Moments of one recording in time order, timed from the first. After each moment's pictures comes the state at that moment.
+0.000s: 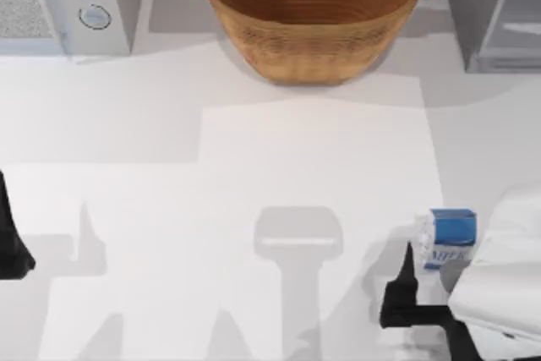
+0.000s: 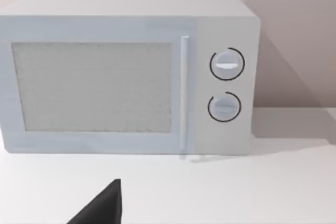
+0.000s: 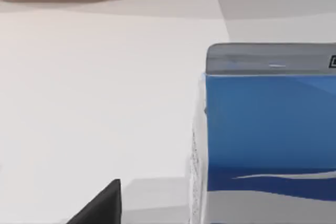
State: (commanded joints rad) left arm 0.00 0.00 0.00 0.00 0.00 0.00; right arm 0.98 2.23 0.13 1.72 0.98 0.32
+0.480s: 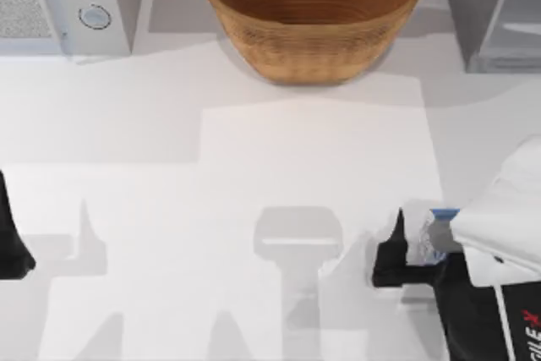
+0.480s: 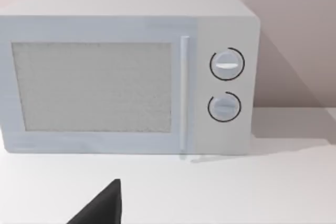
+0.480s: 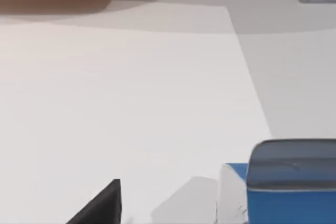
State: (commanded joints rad) left arm 0.00 0.00 0.00 0.00 0.00 0.00; right arm 0.79 2.29 0.25 1.74 0.80 0.22
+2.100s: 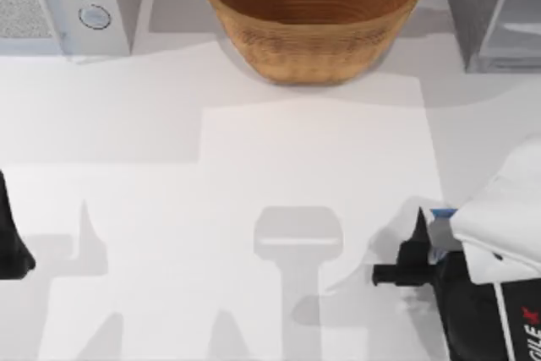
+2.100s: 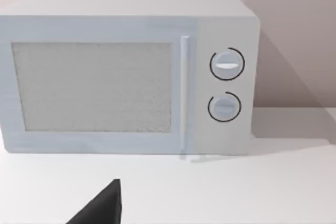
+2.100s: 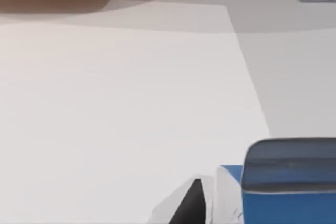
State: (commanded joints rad) left arm 0.00 0.00 0.00 0.00 0.00 0.00; right arm 0.78 2.29 0.26 1.74 0.80 0.22
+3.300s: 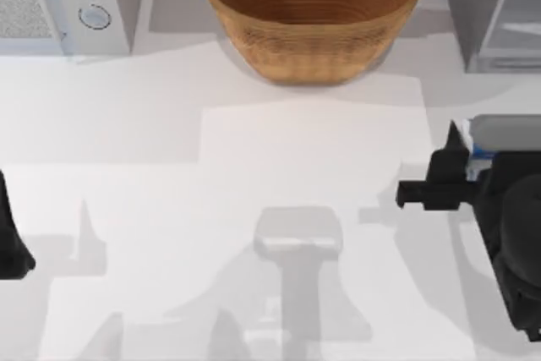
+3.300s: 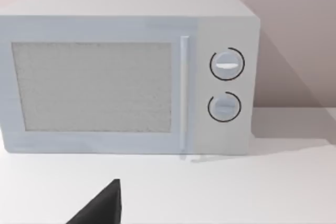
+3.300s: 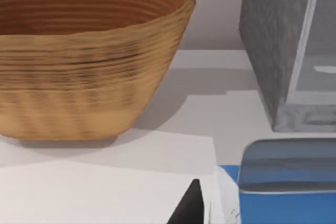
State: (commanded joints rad) left arm 0.00 0.00 0.00 0.00 0.00 0.00; right arm 0.79 1.24 0.37 0.57 0.78 0.22
